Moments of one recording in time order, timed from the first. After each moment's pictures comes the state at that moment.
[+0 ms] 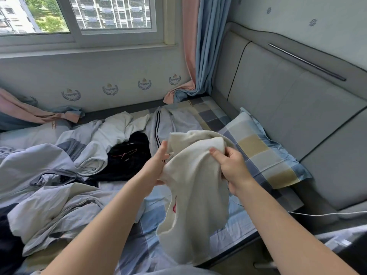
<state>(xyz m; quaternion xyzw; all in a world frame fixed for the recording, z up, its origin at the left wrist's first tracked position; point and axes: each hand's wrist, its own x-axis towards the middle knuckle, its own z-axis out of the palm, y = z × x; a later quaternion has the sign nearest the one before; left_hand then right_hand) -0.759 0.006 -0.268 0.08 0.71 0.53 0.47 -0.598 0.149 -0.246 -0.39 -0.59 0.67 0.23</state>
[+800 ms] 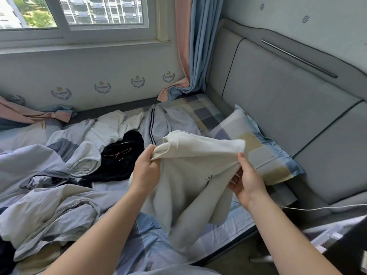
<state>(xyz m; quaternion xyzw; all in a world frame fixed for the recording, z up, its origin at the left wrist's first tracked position) -0.759 0.011 -0.301 0.29 0.76 0.56 0.12 -0.550 0.163 -0.262 -0.49 -0.37 0.74 0.27</state>
